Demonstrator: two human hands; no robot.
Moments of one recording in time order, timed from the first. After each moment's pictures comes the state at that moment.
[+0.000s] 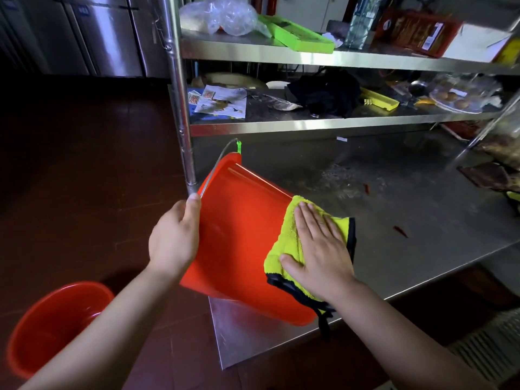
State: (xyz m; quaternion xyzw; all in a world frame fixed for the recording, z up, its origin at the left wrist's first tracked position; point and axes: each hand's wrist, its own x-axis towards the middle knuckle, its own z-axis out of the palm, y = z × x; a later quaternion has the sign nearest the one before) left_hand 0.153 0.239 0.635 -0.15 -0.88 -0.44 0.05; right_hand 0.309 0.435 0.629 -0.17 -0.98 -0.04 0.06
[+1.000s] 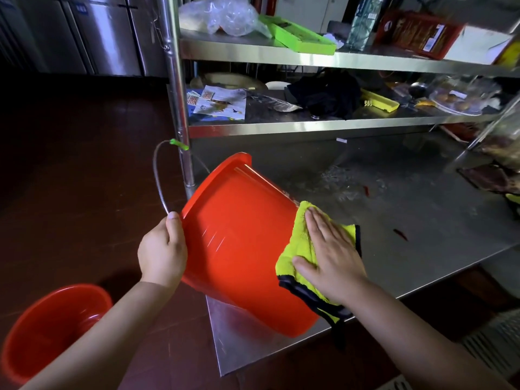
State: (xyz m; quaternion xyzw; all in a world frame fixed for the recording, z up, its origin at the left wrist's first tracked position) left_hand 0.143 0.229 0.609 -0.11 -0.85 -0.51 0.08; right_hand 0.315 0.455 0.633 -0.17 -0.98 0.01 0.04
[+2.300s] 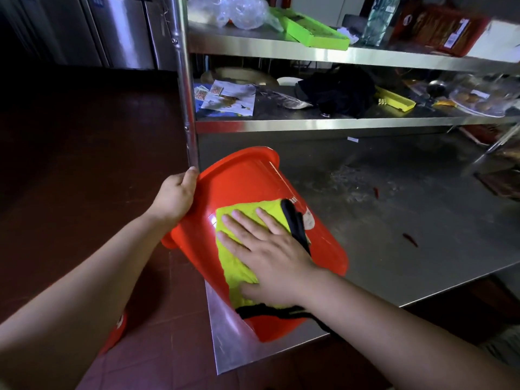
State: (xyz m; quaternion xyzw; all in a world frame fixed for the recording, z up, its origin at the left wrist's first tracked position) left_hand 0.065 0.268 0.639 -0.17 -0.82 -0.54 -0.06; right_hand 0.254 0.400 0.640 0.14 -0.99 -0.08 0.03
